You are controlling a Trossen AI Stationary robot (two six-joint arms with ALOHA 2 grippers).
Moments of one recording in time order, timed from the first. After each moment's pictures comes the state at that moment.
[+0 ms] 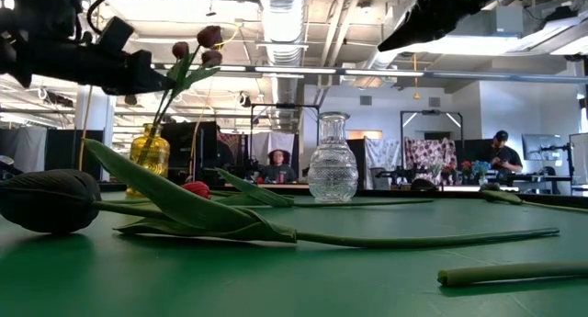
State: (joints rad) left arm 0.50 0.47 0.08 0.46 -0.32 0.17; right arm -0.26 0.99 0.86 -0.26 0.13 -0.39
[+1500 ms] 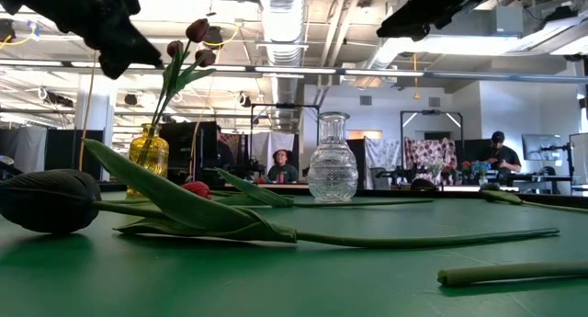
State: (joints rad) left arm 0.50 0.47 0.57 -0.54 0.26 -0.17; right arm -0.18 0.99 0.86 -0.27 -0.11 -0.20
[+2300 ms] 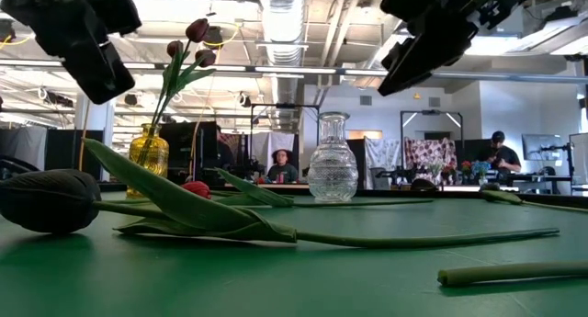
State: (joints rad) left arm 0.02 0.68 0.51 -0.52 0.35 -0.34; right arm 0.10 1.32 0.86 -0.29 -0.10 0.01
